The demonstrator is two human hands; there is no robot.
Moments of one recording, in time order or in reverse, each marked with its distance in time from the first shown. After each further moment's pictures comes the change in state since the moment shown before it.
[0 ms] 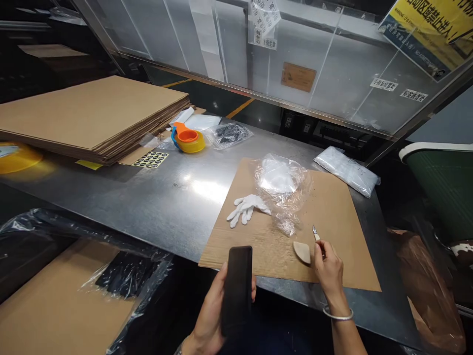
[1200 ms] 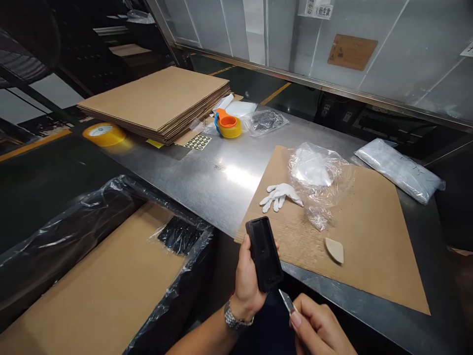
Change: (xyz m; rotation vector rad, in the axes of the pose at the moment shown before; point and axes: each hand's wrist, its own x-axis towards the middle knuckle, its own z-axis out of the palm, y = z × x) left_hand 0.007 0.012 0.016 -0.216 0.373 0.235; right_hand -0.098 -0.107 -0.011 0.415 -1.064 0.043
